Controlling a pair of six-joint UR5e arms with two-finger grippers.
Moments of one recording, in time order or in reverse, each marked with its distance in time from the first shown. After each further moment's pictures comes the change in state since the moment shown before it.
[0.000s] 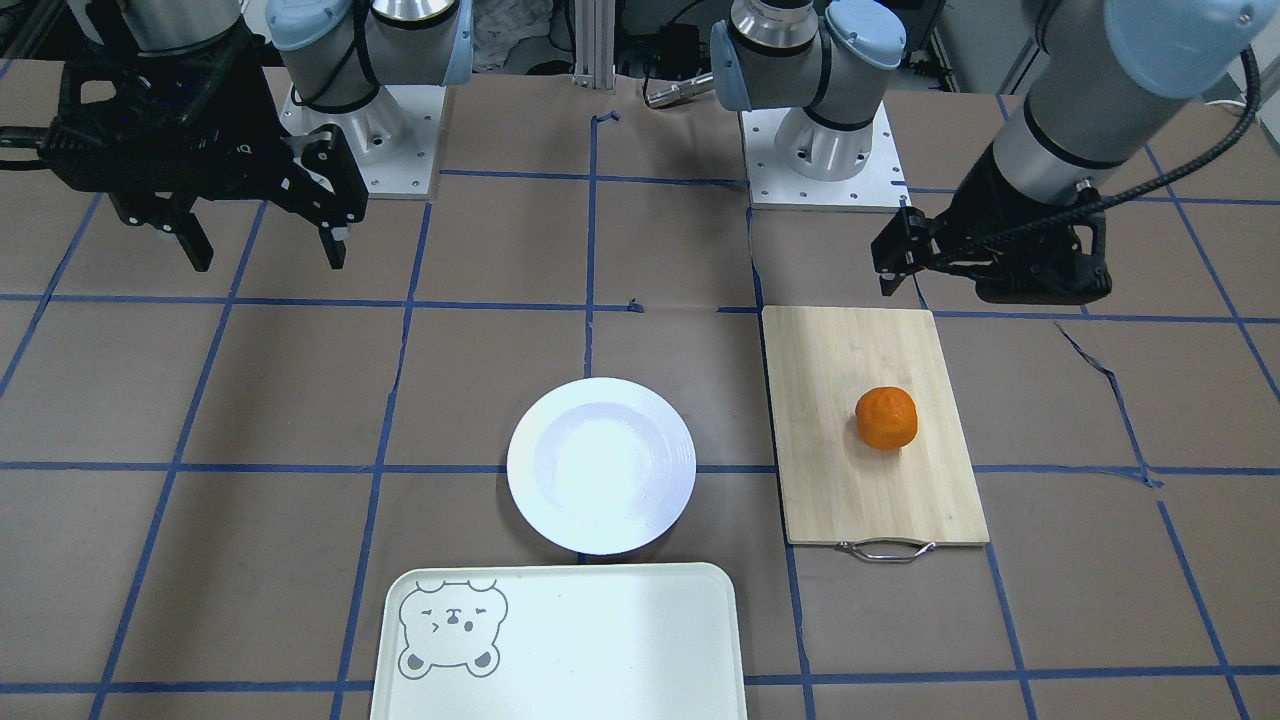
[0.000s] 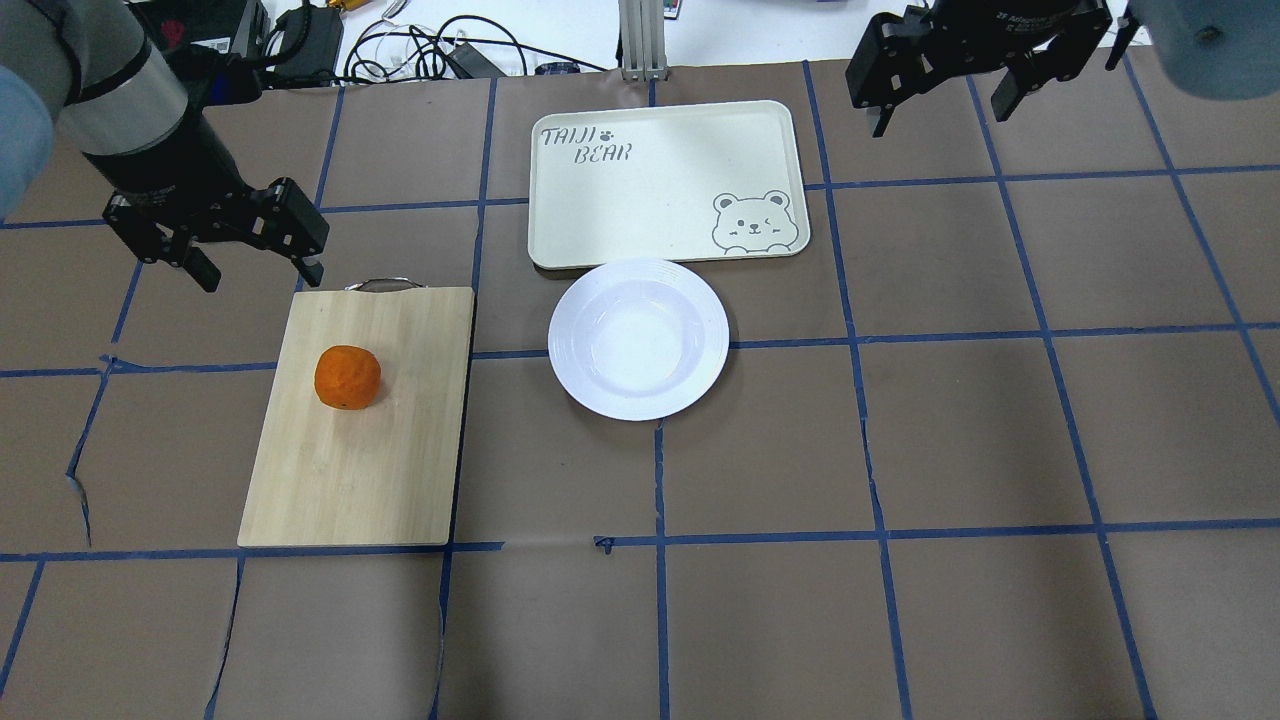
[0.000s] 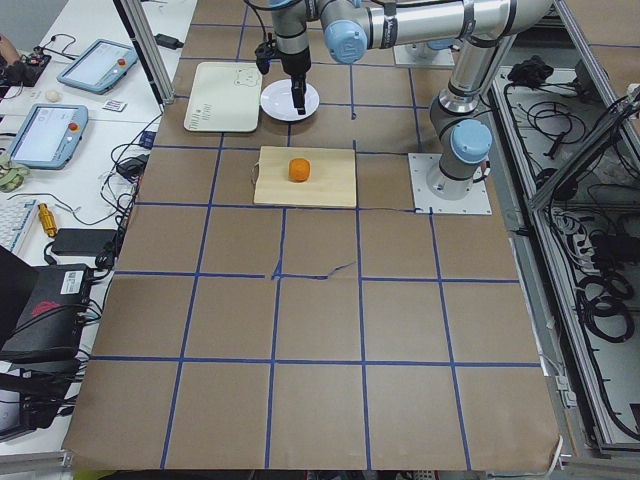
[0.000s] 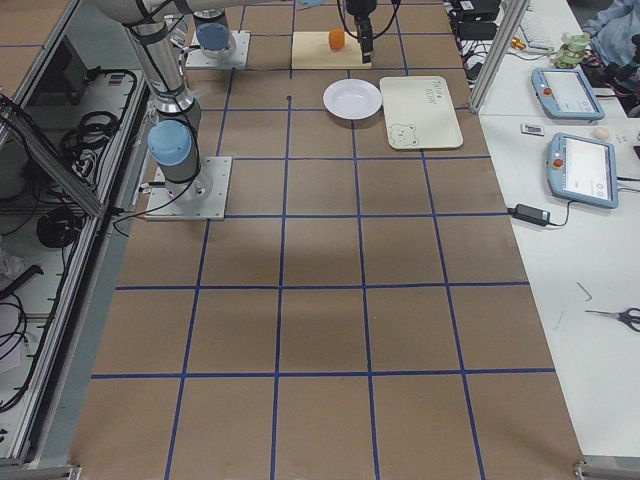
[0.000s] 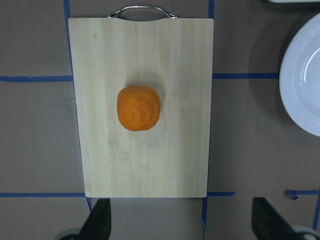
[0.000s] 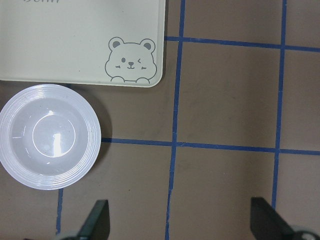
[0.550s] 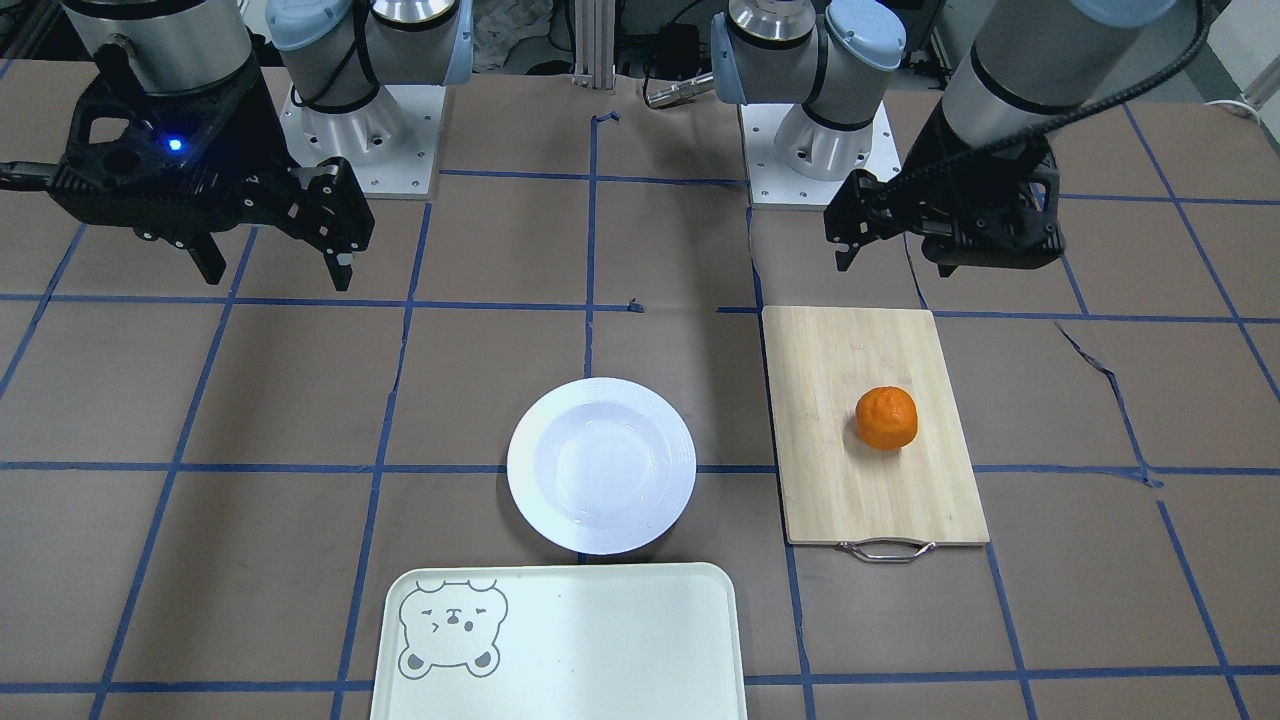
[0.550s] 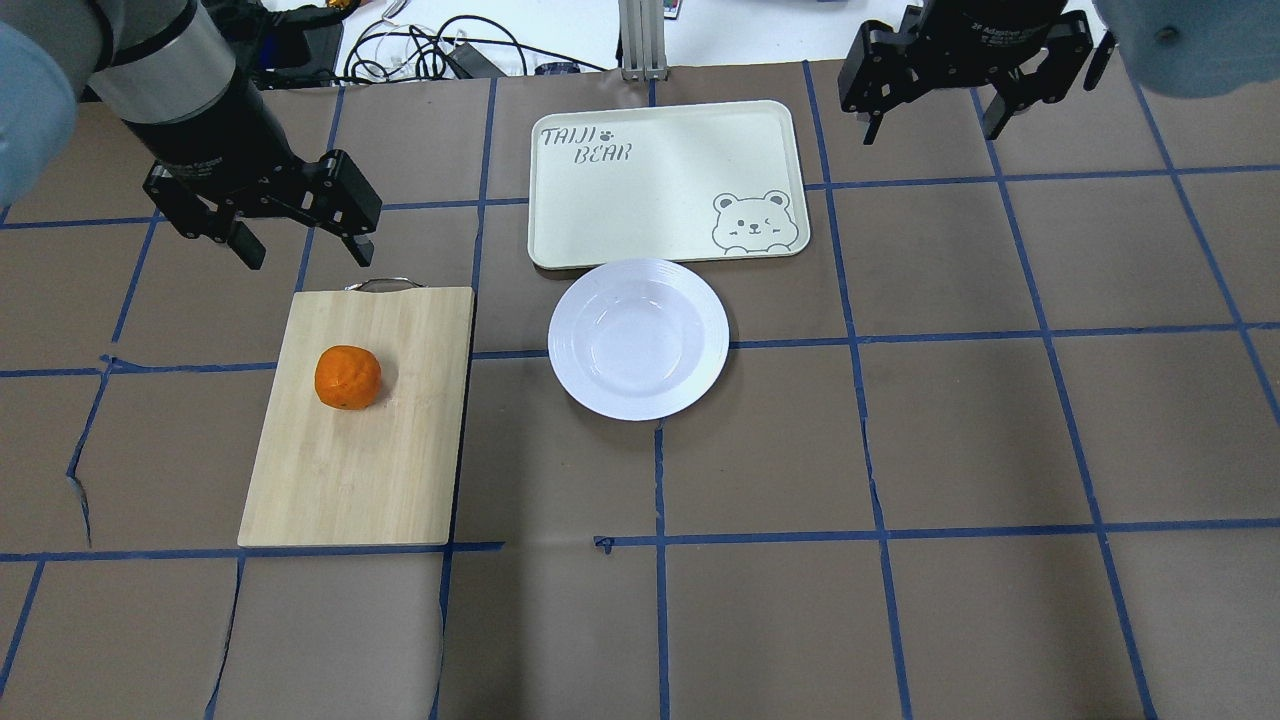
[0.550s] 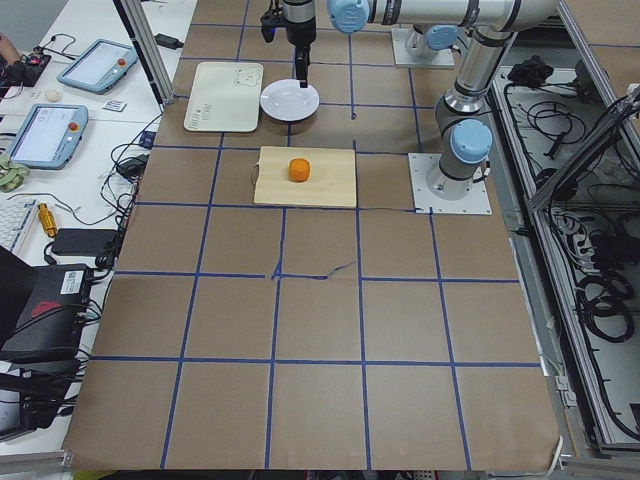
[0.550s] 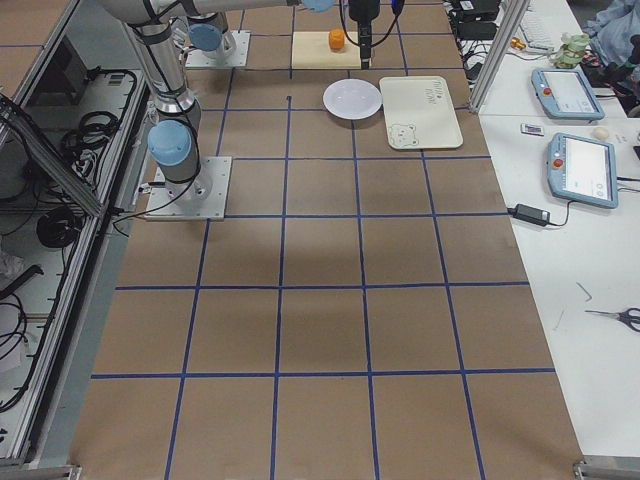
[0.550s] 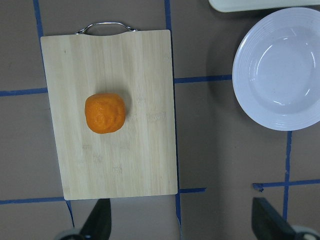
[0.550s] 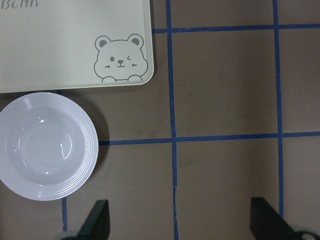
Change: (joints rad) left arm -0.183 0.029 0.136 -0.116 -0.028 -0.142; right arm 0.001 0.020 -0.008 0.012 -0.022 0.068
